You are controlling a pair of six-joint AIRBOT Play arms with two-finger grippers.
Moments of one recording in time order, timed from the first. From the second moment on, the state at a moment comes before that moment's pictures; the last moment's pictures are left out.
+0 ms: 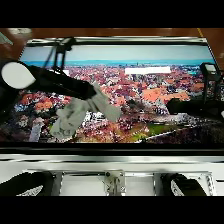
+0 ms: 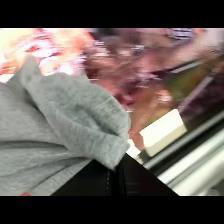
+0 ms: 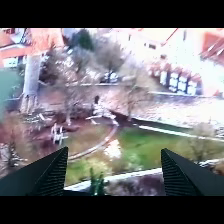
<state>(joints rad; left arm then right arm) -0.56 -1.23 1.52 1.18 -1.18 -1.63 0.01 -0.78 1.03 -1.39 1.19 1.49</state>
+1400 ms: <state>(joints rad) 0.05 -1.19 0.71 1.05 -1.21 -1.51 0.01 -0.79 0.77 -1.48 1.24 1.58</state>
